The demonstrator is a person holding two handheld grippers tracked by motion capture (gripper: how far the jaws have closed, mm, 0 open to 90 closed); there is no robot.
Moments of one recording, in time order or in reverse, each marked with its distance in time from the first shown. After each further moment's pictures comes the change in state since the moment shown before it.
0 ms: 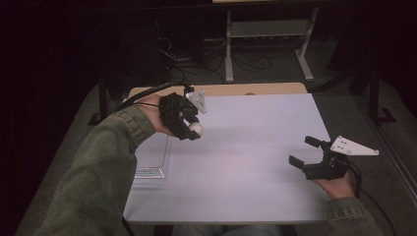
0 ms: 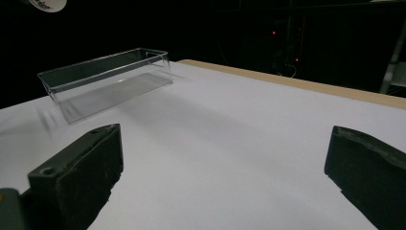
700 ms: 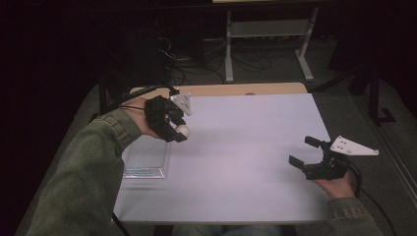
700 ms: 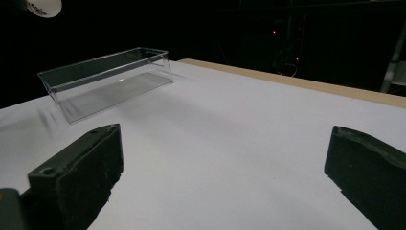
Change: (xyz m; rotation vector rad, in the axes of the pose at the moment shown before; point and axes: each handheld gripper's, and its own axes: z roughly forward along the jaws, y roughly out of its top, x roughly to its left) left arm 0.000 -0.032 -0.009 0.023 0.005 -0.047; right arm 0.000 0.000 0.000 0.002 0.001 -0.001
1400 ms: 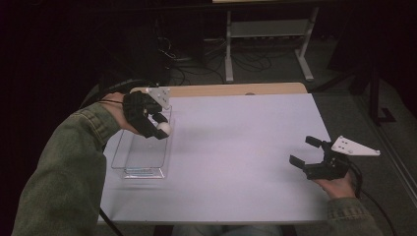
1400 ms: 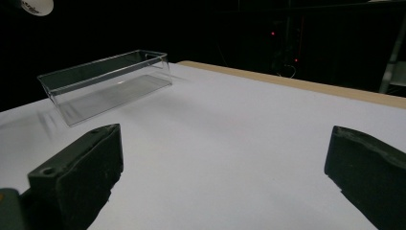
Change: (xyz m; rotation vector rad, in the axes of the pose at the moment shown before) left arm 0.018 -0.034 -0.020 0.018 -0.045 -0.008; right arm -0.001 0.000 -0.001 -0.009 -0.004 0.007
